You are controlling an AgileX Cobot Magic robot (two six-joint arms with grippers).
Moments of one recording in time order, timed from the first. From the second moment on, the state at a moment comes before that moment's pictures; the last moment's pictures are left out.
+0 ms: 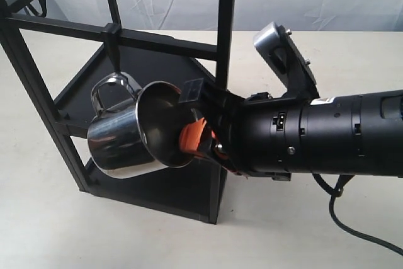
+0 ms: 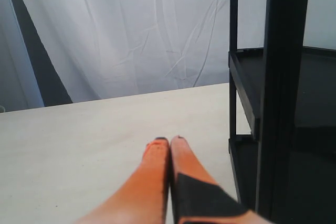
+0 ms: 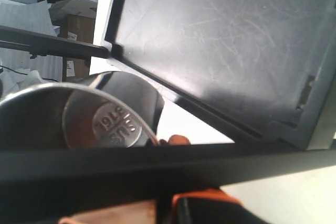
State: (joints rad) left arm -0.17 0.00 0.00 0.07 0.13 -0.01; right arm 0.85 1.22 -0.66 1.32 0.29 -0.23
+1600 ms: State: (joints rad) left arm -0.17 0.00 0.00 0.07 0.13 -0.01; right arm 0.85 0.79 -0.66 0.89 0.43 -0.13
